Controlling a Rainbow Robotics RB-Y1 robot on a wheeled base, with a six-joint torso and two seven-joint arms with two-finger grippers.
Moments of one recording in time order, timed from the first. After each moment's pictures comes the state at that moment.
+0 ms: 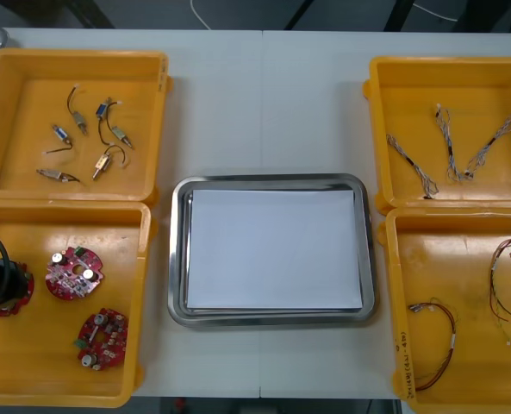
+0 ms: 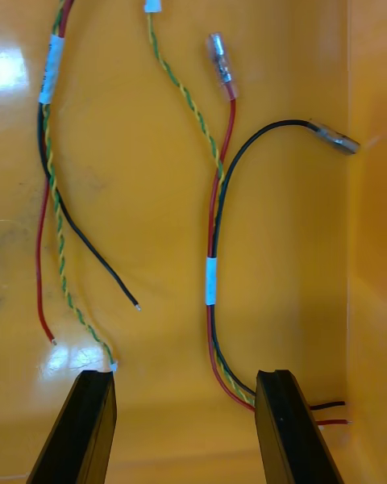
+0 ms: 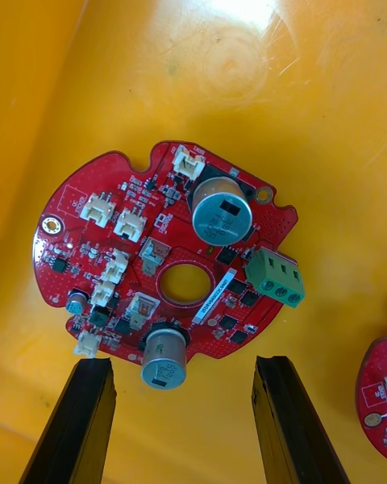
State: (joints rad) right arm 0.40 -0.67 -0.40 -2.06 -0.81 1.33 1.54; left arm 0.08 0.52 0.27 -2.04 0.42 1.67 -1.05
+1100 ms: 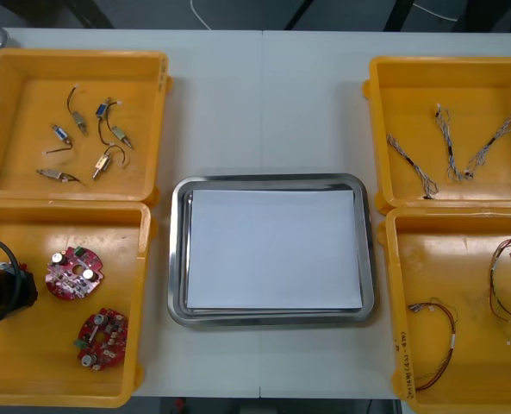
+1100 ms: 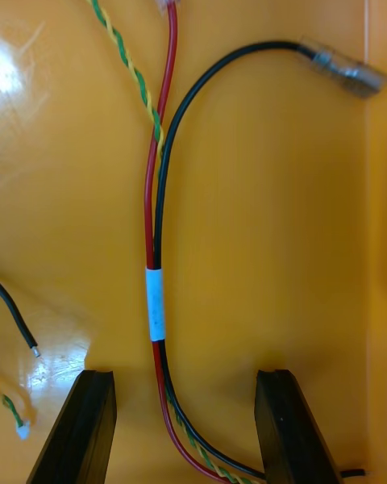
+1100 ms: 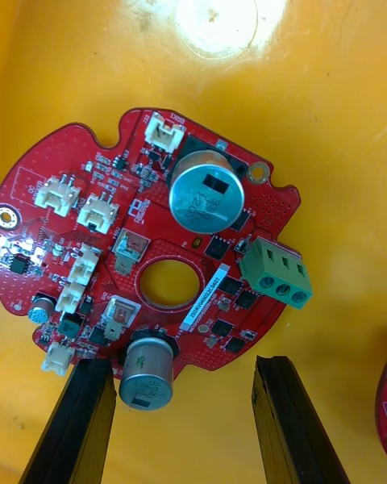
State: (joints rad) right arm 0.39 -0.67 -0.32 -1.87 -0.81 1.15 1.61; left arm 0.13 0.52 0.23 -2.02 0.41 1.58 -1.05
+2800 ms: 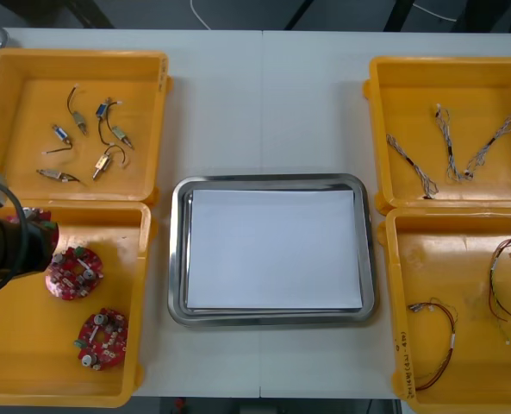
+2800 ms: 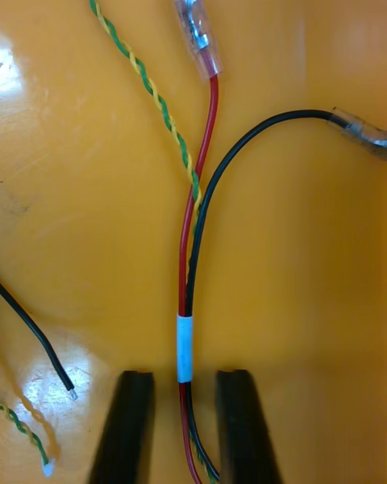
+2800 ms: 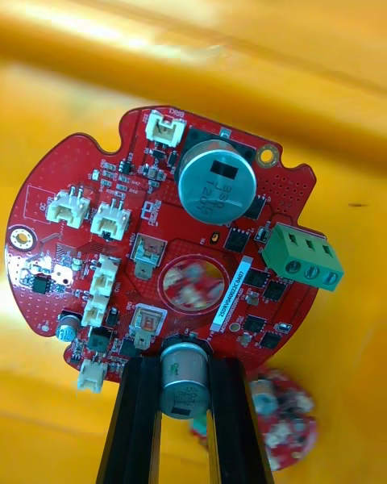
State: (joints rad) right arm 0.37 -0.67 -0.29 -1.86 -0.79 1.10 1.61; left arm -0.05 0.53 0.20 -2.36 0.49 1.91 -1.05
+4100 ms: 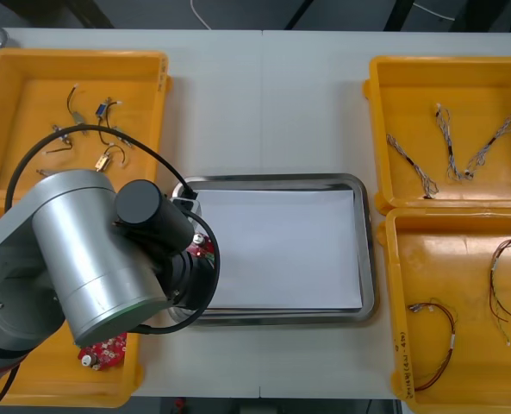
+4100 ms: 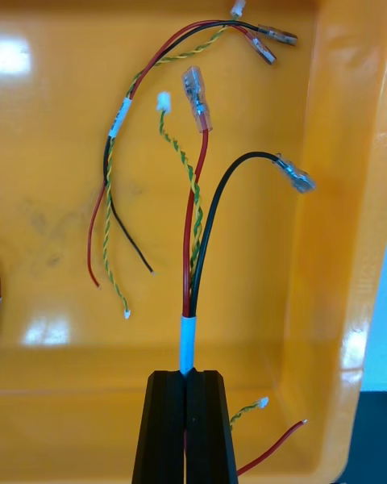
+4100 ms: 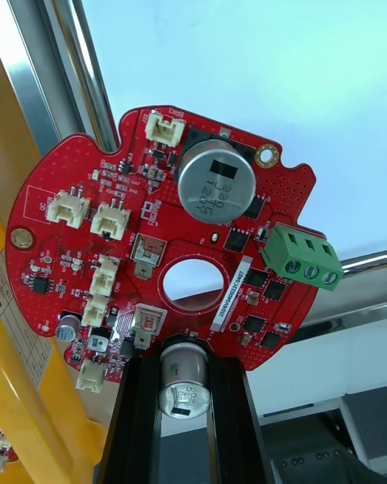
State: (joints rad) right arm 0.33 -0.68 -0.59 -2.24 -0.89 1.64 1.63; left arm -0.42 0.54 -0.62 -2.32 0.48 1.91 -0.71
